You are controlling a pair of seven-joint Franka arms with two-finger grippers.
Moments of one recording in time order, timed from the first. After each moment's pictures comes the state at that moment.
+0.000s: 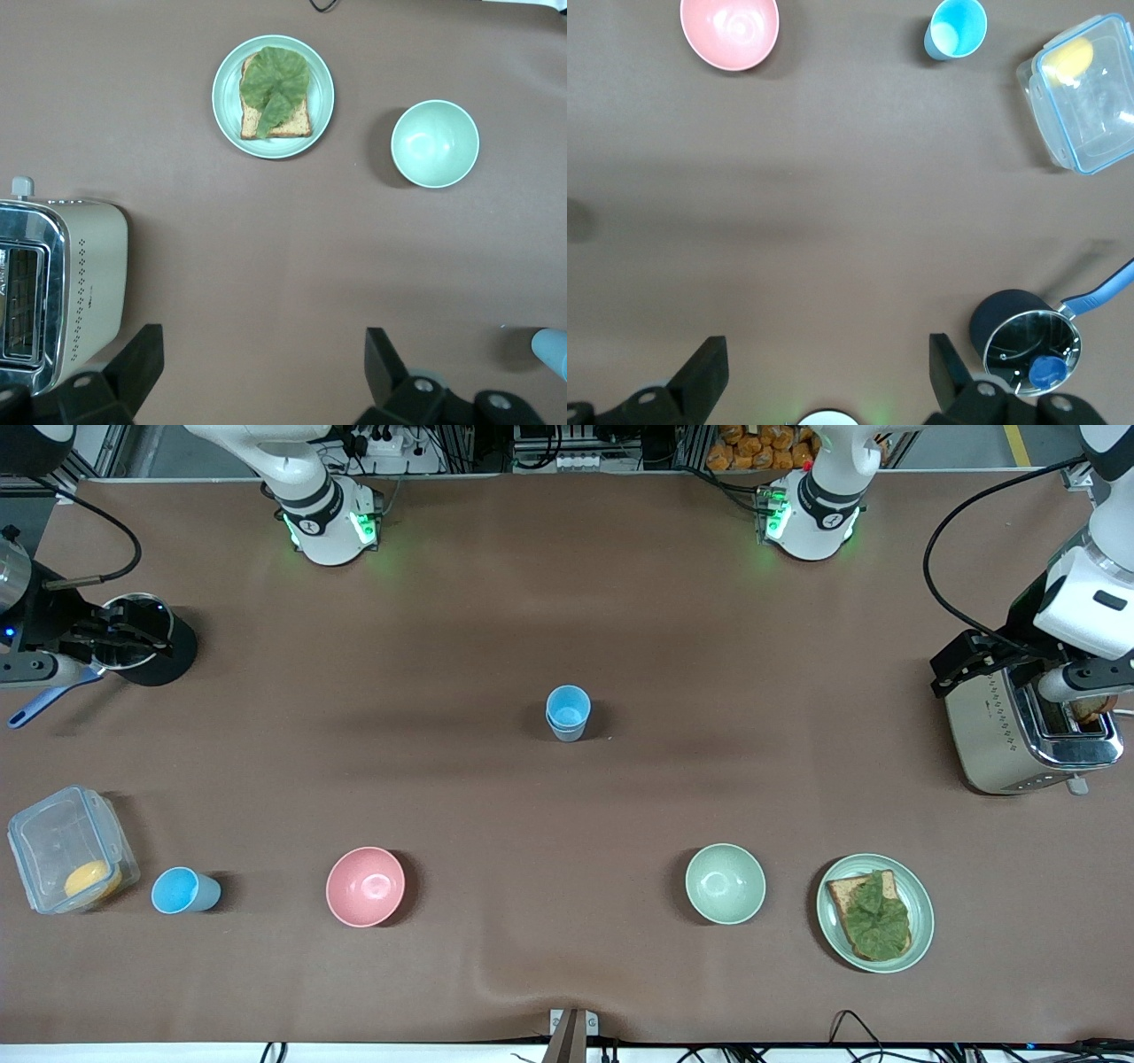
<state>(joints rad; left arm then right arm) 0.06 -0.01 -0.19 -1.64 0.03 1.73 -0.25 -0.02 0.05 0.07 -1.50 -0.04 1.42 -0.04</state>
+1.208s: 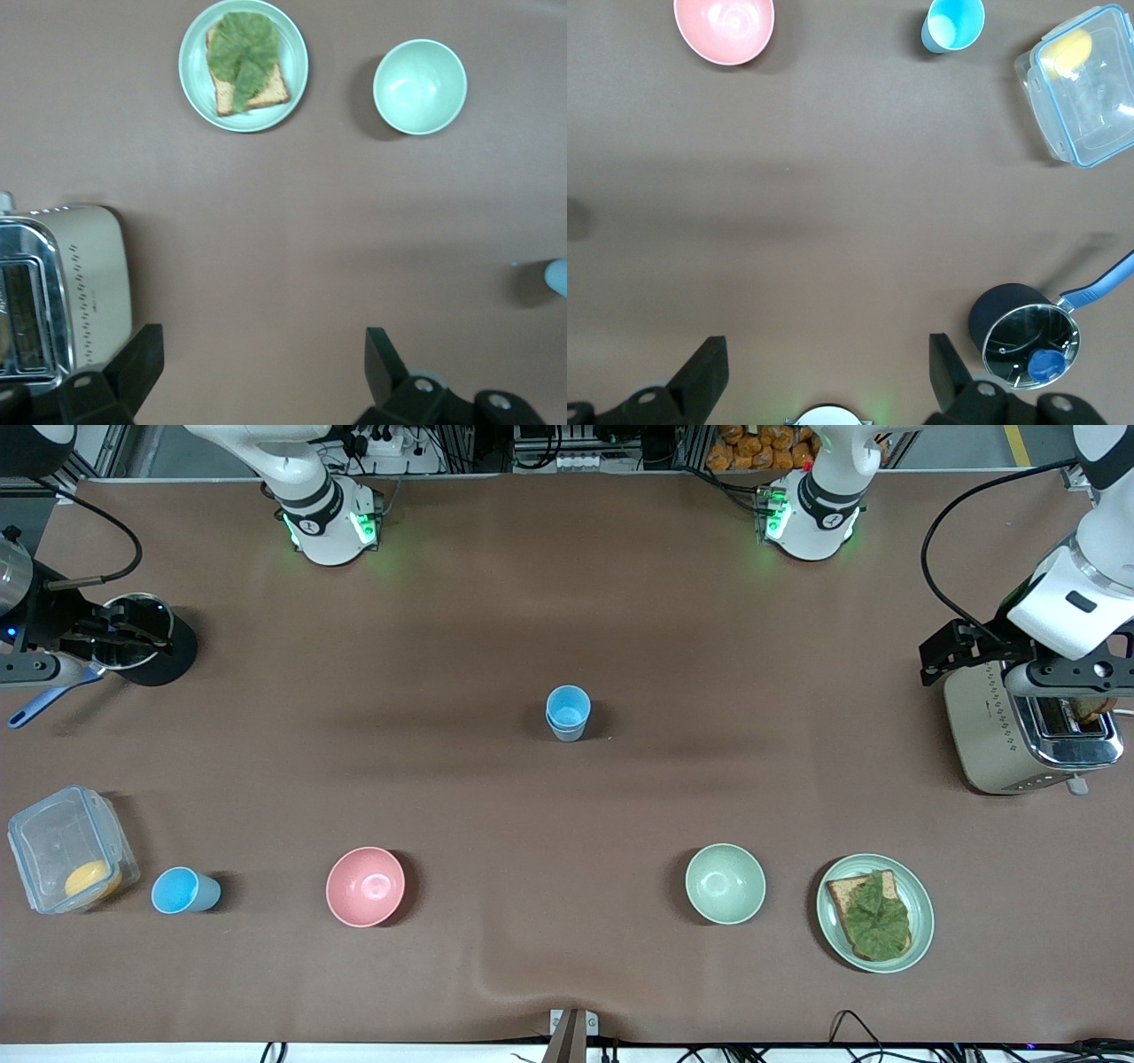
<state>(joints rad) 0.06 0.00 -0.19 -1.64 -0.01 1.67 -0.09 -0.02 0.05 0.06 -1.50 -0.04 1.41 -0.03</state>
